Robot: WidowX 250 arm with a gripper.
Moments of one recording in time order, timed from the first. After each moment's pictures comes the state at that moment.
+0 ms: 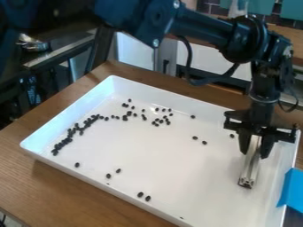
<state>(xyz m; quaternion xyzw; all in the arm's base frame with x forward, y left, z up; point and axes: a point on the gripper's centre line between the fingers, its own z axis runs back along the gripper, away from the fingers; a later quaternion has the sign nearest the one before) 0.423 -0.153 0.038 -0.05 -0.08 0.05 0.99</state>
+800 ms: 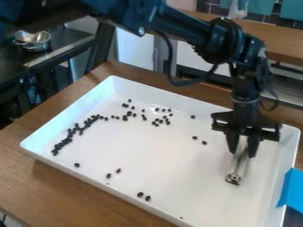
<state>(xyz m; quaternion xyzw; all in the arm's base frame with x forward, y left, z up) 0.423 -0.115 0.026 -0.06 -0.07 0.05 0.99</state>
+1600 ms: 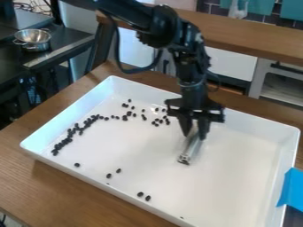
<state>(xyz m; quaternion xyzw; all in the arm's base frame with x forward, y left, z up) 0.416 -0.031 0.025 -0.06 -0.07 0.06 0.99</state>
